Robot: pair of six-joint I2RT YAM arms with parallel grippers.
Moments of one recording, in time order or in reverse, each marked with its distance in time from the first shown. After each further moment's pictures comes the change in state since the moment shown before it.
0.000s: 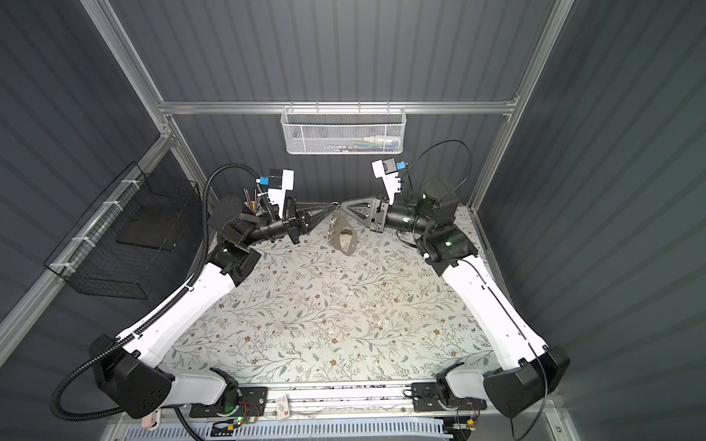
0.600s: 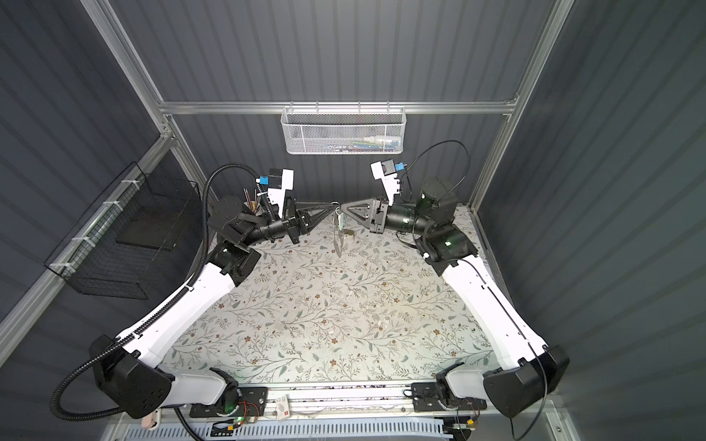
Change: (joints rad) left arm 0.000 0.000 0.000 0.010 0.000 -0.019; right arm 0.001 0.003 -0.001 -0.022 -0.012 0.001
